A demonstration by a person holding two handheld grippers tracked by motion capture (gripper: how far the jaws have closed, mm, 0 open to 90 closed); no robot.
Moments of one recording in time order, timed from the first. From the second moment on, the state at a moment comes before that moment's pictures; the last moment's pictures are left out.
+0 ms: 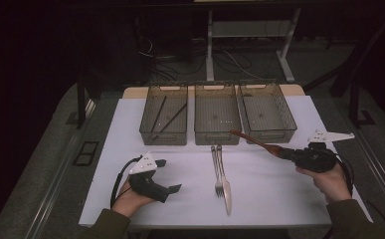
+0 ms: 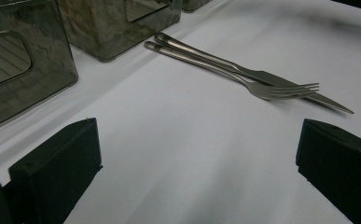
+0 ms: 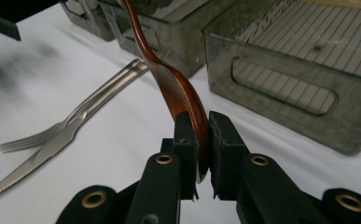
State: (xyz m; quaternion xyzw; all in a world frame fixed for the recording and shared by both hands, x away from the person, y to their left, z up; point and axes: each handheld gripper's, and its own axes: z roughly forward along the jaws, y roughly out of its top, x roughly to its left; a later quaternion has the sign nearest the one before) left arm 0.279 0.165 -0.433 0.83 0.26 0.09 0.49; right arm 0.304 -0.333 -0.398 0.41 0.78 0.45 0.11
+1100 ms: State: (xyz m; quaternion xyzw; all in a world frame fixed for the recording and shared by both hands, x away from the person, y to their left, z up) left arm 0.279 0.162 -0.435 0.83 0.26 0.08 0.49; right arm 0.355 -0.289 -0.374 0.44 0.77 0.44 0.16
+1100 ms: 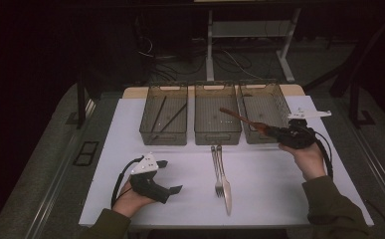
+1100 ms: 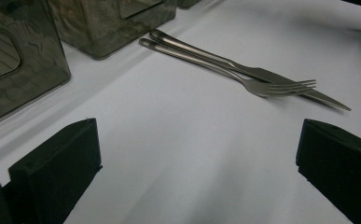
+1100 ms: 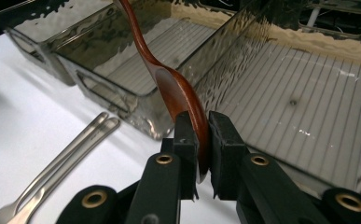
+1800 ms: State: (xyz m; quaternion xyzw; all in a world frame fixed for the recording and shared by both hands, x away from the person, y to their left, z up) left arm 0.279 0.161 -0.436 0.83 0.25 0.08 0.49; right arm 0.409 -0.234 -0.370 0.47 0.76 0.42 0.17
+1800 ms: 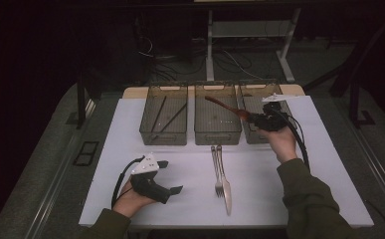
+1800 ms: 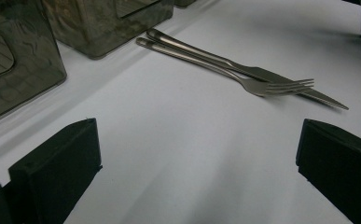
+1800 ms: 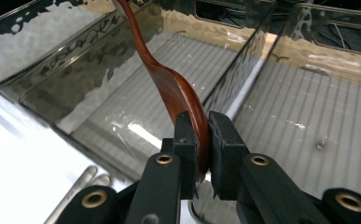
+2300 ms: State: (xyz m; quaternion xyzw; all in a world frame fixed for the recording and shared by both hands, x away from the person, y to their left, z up) left arm 0.278 0.160 -0.436 0.83 0.25 0.07 0.49; right arm 0.434 -0.198 -0.375 0.48 0.77 0.39 0.17
